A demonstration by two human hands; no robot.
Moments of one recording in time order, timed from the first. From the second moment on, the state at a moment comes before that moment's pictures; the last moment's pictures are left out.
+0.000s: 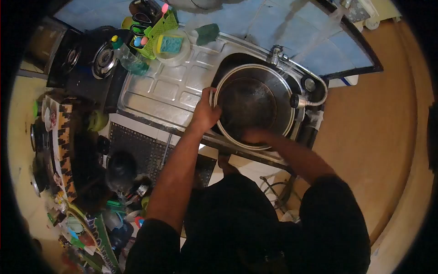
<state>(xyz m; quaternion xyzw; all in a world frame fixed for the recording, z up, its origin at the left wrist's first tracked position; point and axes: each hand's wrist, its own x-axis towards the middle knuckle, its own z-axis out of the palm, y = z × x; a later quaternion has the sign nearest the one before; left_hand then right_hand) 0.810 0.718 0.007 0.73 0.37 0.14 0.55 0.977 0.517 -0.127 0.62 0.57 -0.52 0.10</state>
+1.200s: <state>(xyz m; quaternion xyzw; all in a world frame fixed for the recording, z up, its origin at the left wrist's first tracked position) 0.806 0.711 -0.017 0.74 0.33 0.18 0.56 1.036 0.509 -0.012 0.63 0.64 -0.21 0.38</state>
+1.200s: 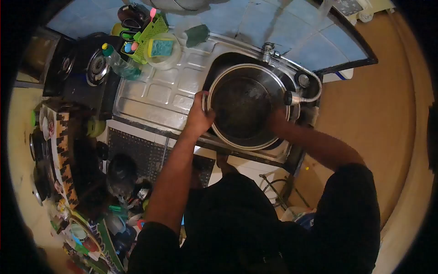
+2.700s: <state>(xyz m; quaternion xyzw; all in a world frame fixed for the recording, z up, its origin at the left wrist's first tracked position) 0.802 0.711 -0.016 0.72 0.32 0.16 0.60 0.968 0.574 -0.042 0.70 0.57 -0.42 0.10</state>
